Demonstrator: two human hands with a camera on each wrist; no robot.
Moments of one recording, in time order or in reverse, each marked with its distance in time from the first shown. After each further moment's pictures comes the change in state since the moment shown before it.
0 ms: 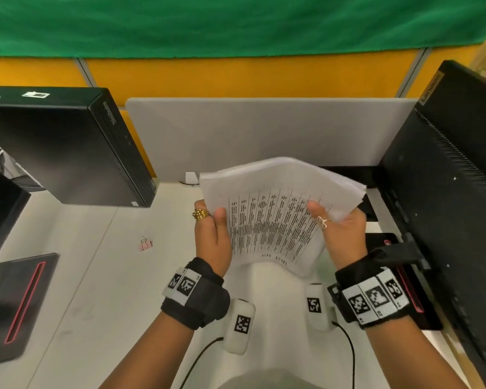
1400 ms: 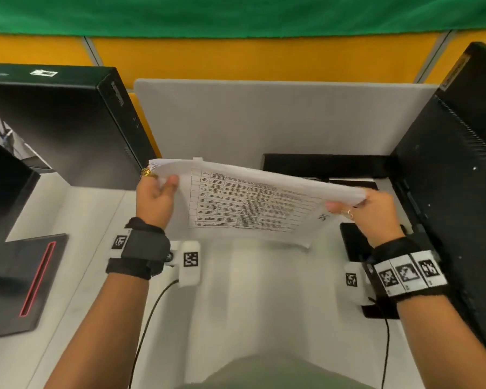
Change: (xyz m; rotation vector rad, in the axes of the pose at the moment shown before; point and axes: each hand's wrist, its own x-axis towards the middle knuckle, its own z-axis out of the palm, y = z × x) left_hand 0.059 -0.013 -0.085 0.114 0.071 -0.194; right_hand 0.028 0.008 -0.040 -0.690 -0.169 0.099
